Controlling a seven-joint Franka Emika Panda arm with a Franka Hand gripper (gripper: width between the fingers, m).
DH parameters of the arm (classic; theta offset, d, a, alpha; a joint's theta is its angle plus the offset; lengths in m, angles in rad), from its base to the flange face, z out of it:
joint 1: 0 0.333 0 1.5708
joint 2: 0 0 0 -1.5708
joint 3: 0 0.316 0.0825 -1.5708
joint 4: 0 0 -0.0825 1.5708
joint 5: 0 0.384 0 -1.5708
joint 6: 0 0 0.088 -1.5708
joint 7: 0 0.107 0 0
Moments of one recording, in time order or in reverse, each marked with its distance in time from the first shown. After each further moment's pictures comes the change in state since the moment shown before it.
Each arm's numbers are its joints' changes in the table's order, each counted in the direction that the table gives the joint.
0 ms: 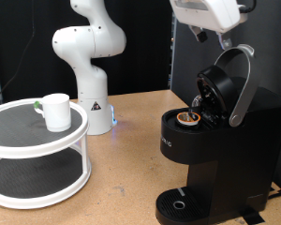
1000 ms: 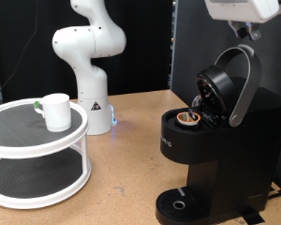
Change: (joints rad) arm 0.012 -0.026 0.146 -0.028 0.000 -0.129 0.151
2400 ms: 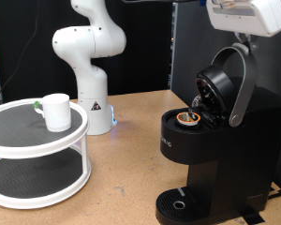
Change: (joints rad) arm -0.007 -0.046 0.027 -0.006 -0.035 -0.002 -0.030
